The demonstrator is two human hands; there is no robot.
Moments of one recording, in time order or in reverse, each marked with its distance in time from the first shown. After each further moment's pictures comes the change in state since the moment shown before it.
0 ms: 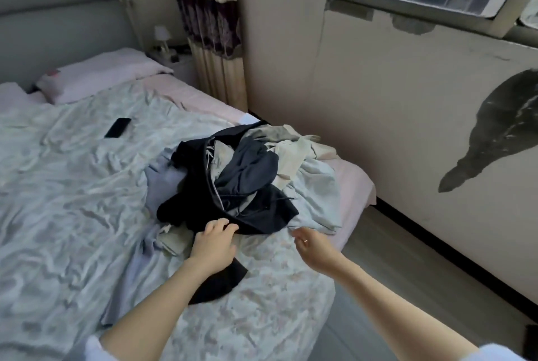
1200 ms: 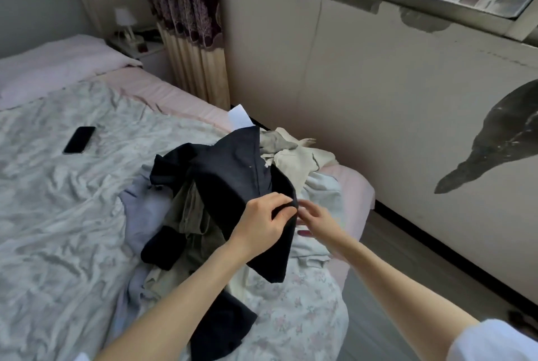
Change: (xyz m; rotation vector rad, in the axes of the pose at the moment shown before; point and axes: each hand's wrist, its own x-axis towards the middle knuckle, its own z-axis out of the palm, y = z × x) left_hand 0.108 0.035 -0.109 -0.775 0.340 0.475; right_hand 0.134 -0.054 -0.046 0.670 0.002 0.101
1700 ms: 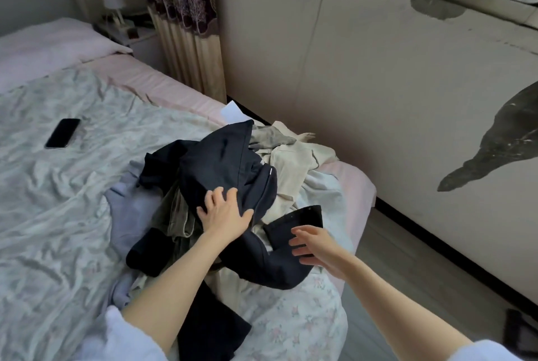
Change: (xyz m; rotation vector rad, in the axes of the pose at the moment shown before) left_hand 0.033 -0.116 0.018 0.619 -0.162 -0.621; right_hand 0.021 0.038 -0.002 0.034 -0.009 0.373
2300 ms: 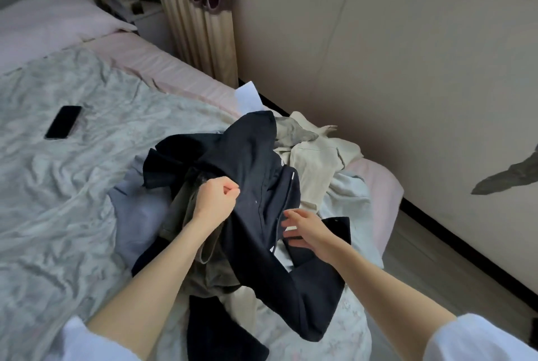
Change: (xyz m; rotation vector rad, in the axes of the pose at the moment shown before) left_hand 0.082 -0.042 -0.027 -0.475 0.104 -0.048; right_hand 0.094 -0.052 0.039 0.113 -0.018 0.034
